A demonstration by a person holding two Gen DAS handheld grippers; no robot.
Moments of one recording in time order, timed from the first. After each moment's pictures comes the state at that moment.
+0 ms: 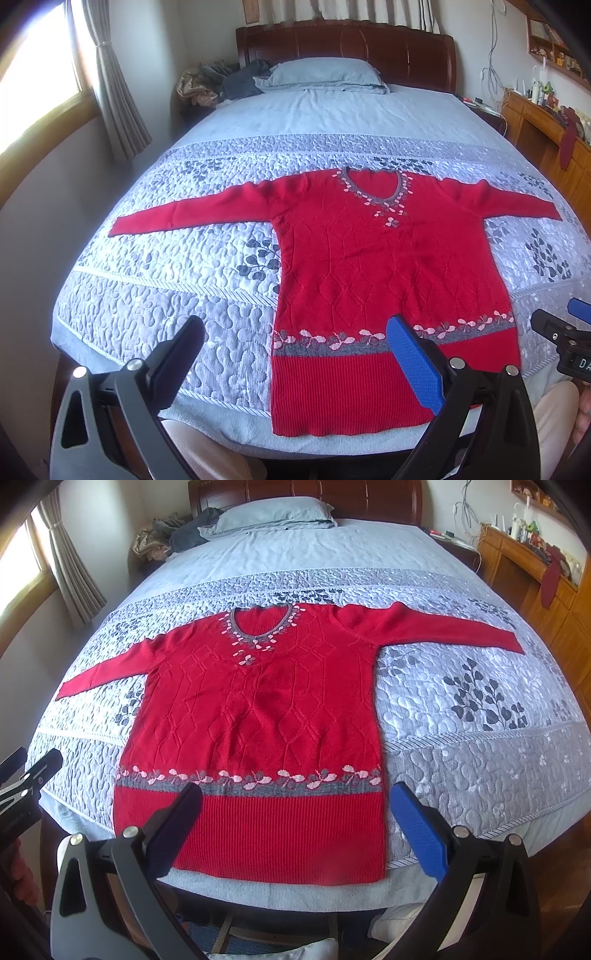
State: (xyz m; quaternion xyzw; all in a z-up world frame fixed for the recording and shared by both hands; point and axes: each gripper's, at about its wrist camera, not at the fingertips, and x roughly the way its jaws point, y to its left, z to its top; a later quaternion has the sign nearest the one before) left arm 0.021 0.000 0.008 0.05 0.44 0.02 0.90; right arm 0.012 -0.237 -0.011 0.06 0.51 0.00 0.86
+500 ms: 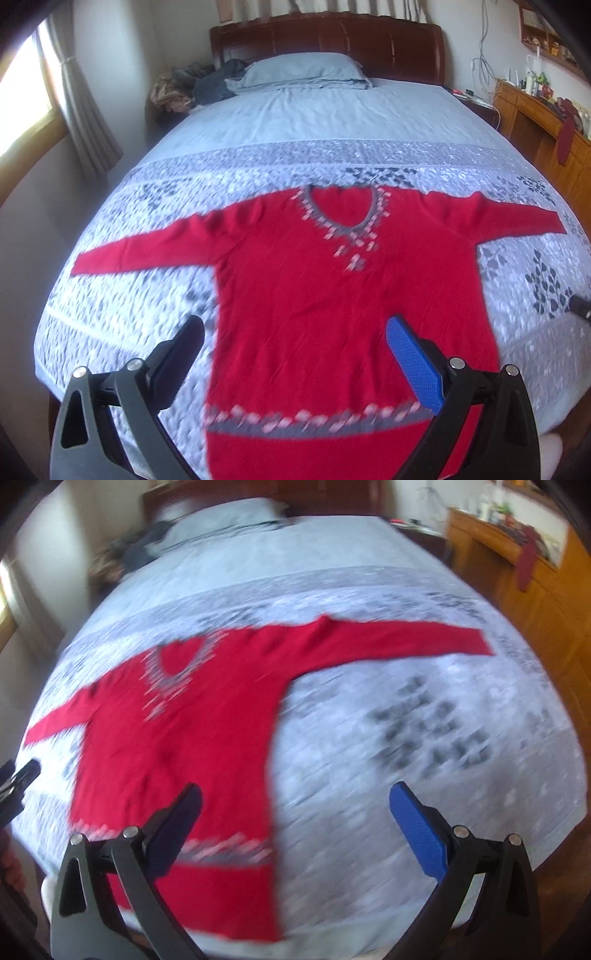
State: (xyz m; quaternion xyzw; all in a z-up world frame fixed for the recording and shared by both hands) left arm 0.138 -0.092 0.000 0.07 0.44 0.00 0.89; right arm 0.100 -0.401 -0.013 0.08 0.51 -0.07 0.86
